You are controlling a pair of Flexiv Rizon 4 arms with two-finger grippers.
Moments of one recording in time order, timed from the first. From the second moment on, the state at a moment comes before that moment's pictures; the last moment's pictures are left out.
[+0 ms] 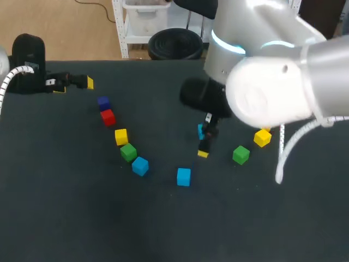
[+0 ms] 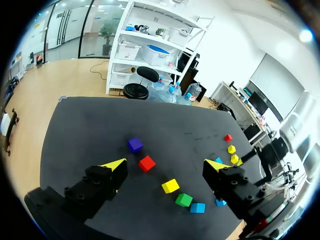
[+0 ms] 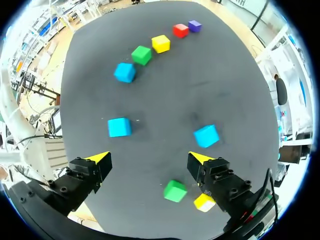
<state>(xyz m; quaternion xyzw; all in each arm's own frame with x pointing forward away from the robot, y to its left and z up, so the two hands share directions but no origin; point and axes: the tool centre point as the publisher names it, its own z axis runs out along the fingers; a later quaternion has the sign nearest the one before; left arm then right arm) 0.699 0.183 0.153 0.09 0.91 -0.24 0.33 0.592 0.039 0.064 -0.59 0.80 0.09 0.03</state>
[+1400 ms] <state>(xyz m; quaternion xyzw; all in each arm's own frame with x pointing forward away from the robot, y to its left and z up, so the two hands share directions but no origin) 0.699 0.183 0.153 0.09 0.91 -0.24 0.33 0.534 0.085 0.009 -0.69 0.72 0.08 0.02</state>
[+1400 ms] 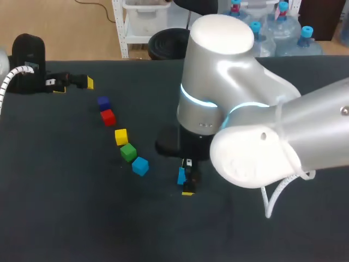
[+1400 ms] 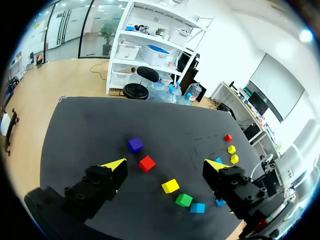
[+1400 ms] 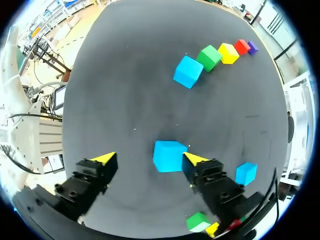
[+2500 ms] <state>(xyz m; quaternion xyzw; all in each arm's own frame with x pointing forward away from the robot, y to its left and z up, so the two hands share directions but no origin) 0.699 0.183 0.153 0.09 0.91 -0.24 0.33 0.530 0.080 0.029 -0.71 0.70 0.06 0.04</state>
